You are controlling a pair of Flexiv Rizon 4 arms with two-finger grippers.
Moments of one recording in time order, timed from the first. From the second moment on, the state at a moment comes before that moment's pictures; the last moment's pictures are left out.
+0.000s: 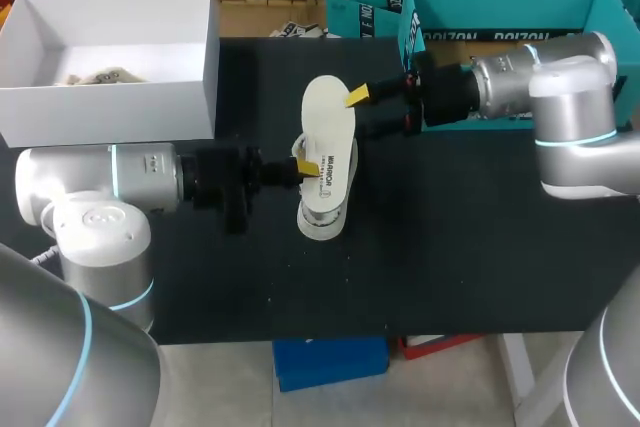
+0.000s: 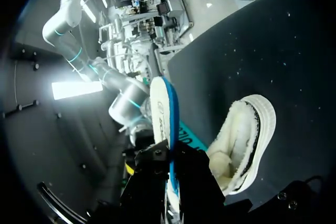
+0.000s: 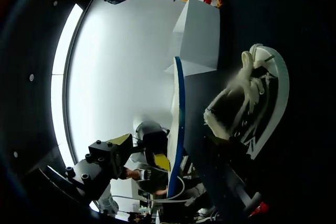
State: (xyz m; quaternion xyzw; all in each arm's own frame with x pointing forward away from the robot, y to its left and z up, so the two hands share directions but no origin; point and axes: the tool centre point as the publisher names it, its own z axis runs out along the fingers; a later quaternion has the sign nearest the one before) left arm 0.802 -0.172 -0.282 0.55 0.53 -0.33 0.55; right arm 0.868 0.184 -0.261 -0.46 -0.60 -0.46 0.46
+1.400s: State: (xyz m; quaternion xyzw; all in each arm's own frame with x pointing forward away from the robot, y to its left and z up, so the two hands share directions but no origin) left arm 0.811 -0.163 -0.284 0.56 0.54 -0.30 0.55; right arm 0.866 0.211 -0.276 -0.46 -0.60 -0.45 0.48
